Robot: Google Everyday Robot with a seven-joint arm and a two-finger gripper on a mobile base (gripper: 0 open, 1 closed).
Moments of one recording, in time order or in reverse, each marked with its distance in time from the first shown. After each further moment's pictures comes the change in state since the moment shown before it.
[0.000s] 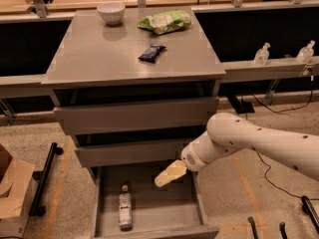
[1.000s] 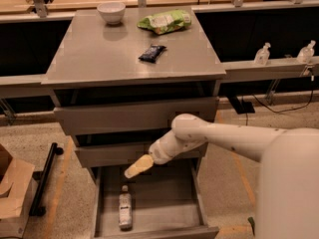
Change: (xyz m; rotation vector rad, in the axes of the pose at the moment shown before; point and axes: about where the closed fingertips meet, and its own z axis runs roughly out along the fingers) arm -0.079 0.006 0.122 -0.179 -0.045 -0.047
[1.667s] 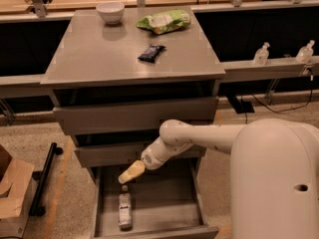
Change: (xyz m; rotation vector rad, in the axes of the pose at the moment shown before) arm 0.008 -0.002 0.056 0.004 0.093 0.064
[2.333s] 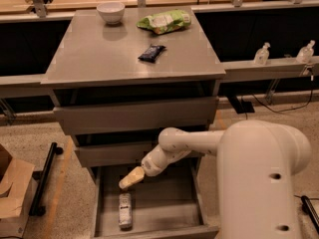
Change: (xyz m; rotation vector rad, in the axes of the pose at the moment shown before) arm 0.017 -0.021 0.037 -0.016 0.030 0.087
